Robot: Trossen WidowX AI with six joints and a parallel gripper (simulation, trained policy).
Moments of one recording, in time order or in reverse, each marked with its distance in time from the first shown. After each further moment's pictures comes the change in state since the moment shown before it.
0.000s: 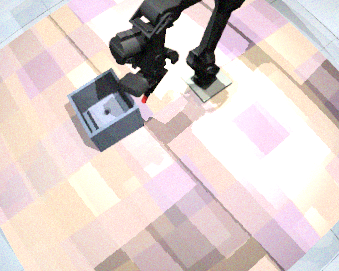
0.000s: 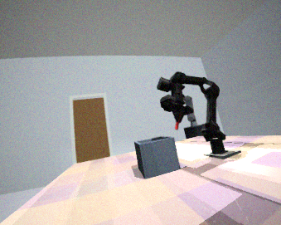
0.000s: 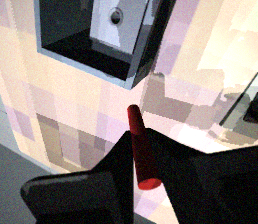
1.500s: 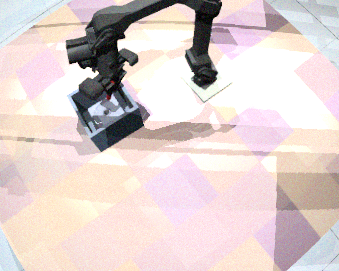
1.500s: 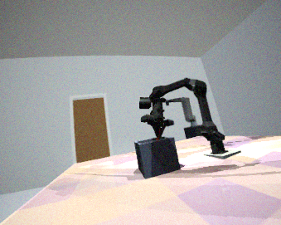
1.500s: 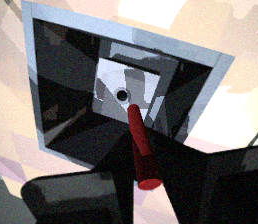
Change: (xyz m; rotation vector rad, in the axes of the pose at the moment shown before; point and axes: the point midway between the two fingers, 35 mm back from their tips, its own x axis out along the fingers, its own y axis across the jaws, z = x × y) arm 0.052 0.010 0.120 0.059 -0.038 -0.113
